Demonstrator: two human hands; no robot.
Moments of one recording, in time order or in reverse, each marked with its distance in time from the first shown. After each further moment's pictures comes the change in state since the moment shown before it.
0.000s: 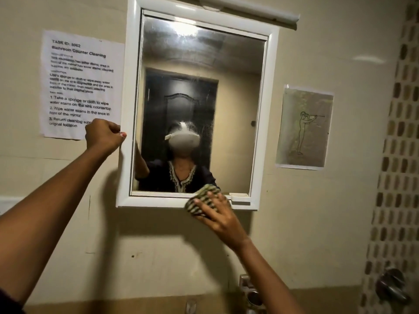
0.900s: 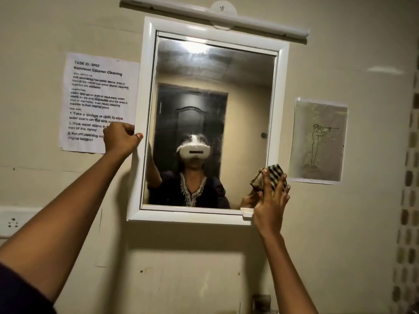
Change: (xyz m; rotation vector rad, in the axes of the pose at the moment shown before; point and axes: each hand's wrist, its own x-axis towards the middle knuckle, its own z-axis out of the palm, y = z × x) left_hand 0.012 0.022 -0.004 -0.079 0.031 0.051; right_hand 0.032 0.063 -0.031 0.079 0.091 1.153
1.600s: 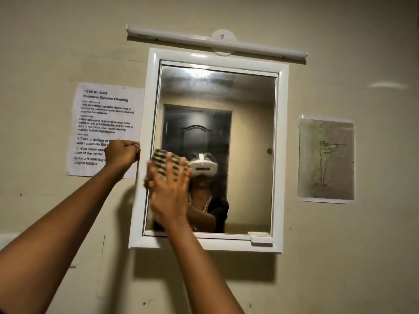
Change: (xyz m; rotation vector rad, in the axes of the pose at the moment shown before) left_hand 0.020 0.010 -0.008 -0.298 -0.044 -0.169; right_hand -0.026 -0.233 0.070 0.130 -0.145 -0.551
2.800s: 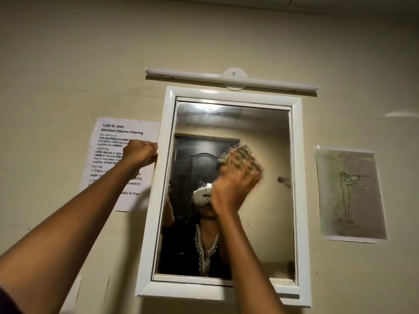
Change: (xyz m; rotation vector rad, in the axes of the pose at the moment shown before) left_hand 0.047 0.064 0.001 -0.101 -0.118 0.045; right_hand 0.088 0.076 -0.060 -0.012 0.354 0.449
